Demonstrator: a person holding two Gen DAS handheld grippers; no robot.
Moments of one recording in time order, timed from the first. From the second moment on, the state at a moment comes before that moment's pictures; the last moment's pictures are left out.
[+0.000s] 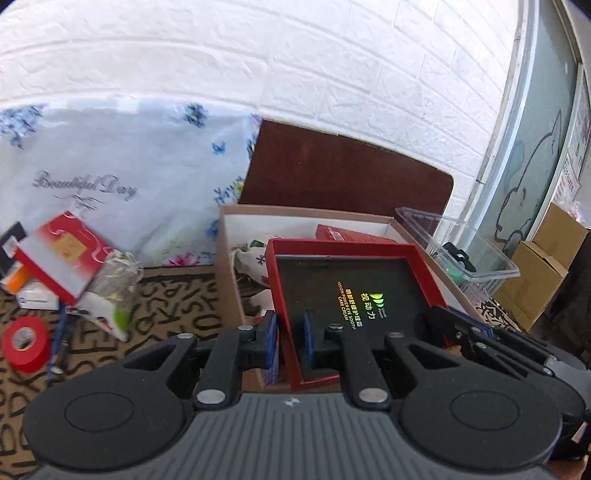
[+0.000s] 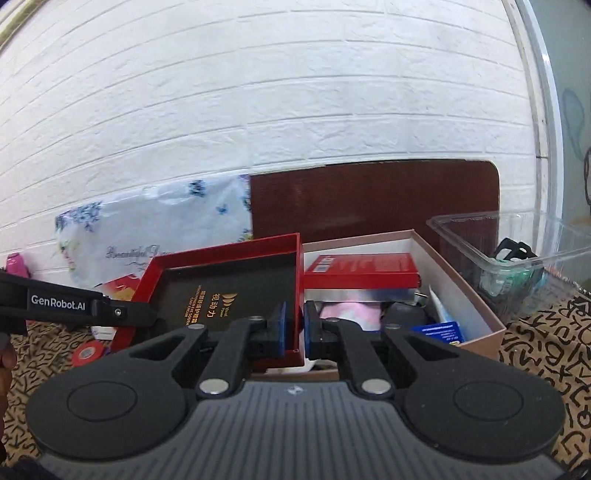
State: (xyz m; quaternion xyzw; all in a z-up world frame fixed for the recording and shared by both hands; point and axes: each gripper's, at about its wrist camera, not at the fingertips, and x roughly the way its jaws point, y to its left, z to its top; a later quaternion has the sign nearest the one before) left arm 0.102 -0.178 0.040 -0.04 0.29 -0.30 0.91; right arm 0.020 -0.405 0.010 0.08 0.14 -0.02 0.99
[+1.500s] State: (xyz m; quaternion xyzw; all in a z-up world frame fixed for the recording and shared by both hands) left arm 0.095 -0.187 0.021 -0.01 0.28 -0.27 0.92; right arm 0.042 -0.382 -0.017 0.07 0.18 -0.02 0.98
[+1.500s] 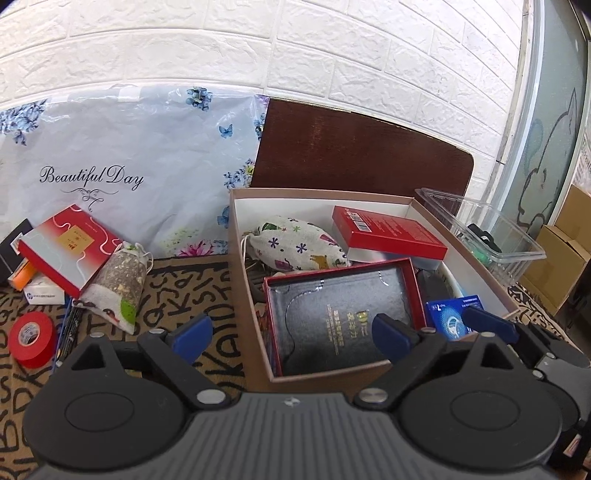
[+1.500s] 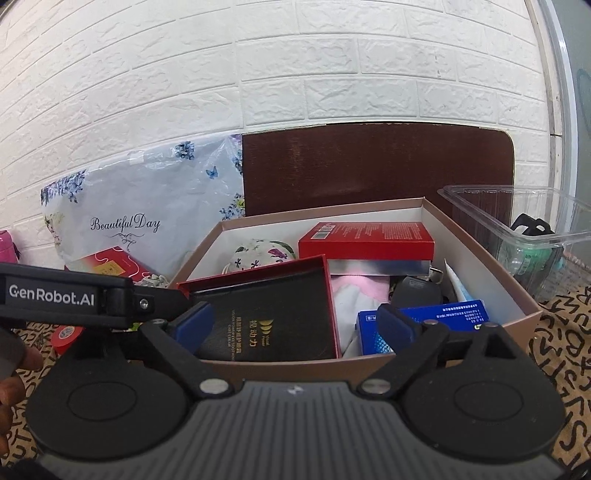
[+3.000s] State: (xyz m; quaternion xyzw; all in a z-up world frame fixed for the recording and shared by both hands) left arm 0.085 0.042 -0.037 -0.14 0.33 -0.12 0.92; right arm 0.023 -0.170 -0.039 -0.03 0.24 0.17 0.96
